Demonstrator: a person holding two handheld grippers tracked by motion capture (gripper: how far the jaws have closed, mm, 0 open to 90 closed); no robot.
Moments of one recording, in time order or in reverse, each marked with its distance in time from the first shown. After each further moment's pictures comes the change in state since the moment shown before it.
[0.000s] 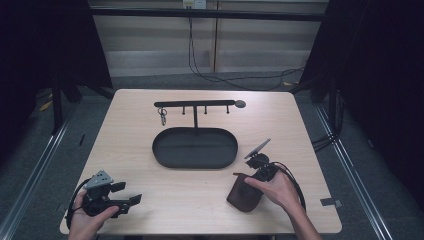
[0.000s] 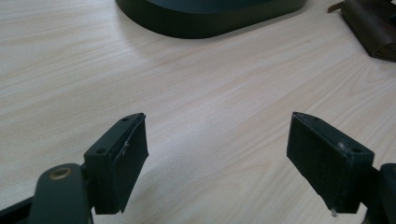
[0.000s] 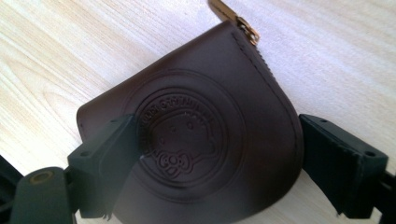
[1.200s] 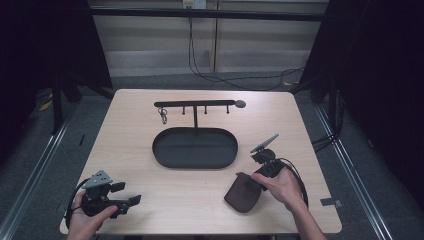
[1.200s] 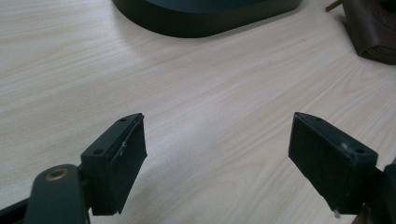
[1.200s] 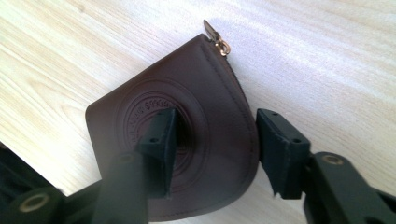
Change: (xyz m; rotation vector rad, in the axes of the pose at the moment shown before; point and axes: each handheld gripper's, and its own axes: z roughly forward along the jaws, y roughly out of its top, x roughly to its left) left arm 0.002 0.000 -0.001 0.005 -0.021 -0.001; right arm -0.004 -0.001 -0.022 -0.044 0.000 0.081
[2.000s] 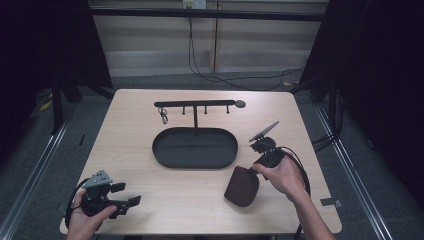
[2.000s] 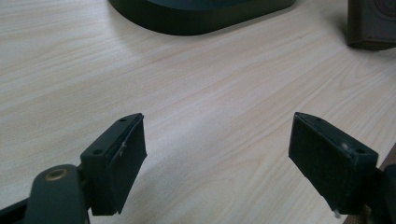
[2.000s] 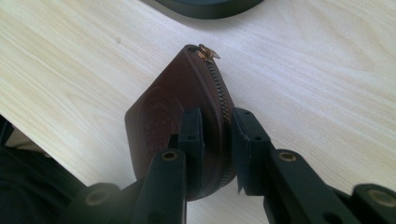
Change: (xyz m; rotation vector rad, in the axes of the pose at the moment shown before) left arm 0.001 0.001 -0.001 0.008 -0.015 0.005; right arm 0.016 0.018 -0.039 -0.038 -0.027 -0.054
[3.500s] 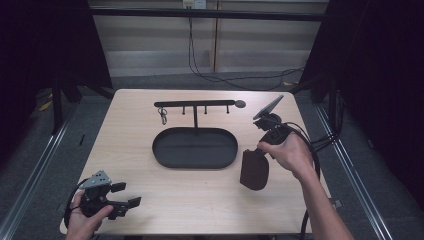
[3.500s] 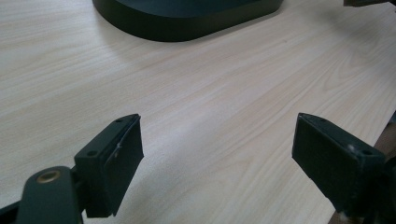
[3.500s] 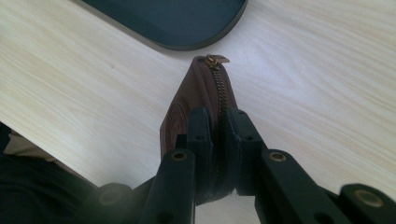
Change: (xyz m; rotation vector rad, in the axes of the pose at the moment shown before) left arm 0.000 0.000 -0.003 -0.020 -0.041 0.021; right arm 0.000 0.037 -0.057 0.018 -0.097 0.012
